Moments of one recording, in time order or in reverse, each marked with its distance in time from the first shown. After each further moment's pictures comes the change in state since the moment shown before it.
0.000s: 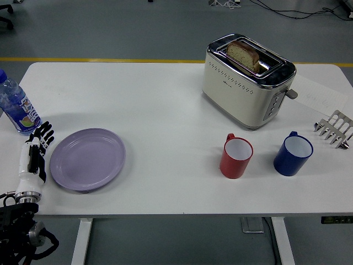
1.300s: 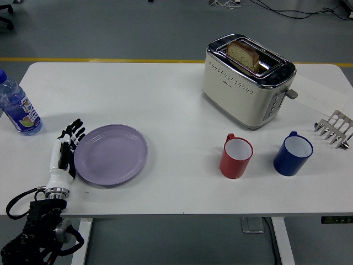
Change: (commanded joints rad) left arm -0.046 -0.081 0.128 -0.011 -0.043 0.016 0.000; right arm -0.001 -0.003 -0.006 0.000 0.000 -0.001 0.002
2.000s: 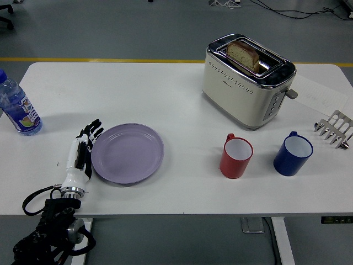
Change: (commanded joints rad) left arm -0.021 -0.014 0.109 -0.013 -0.041 0.005 0.000; right arm -0.001 -0.001 0.000 0.000 -0.004 0.000 -0.002
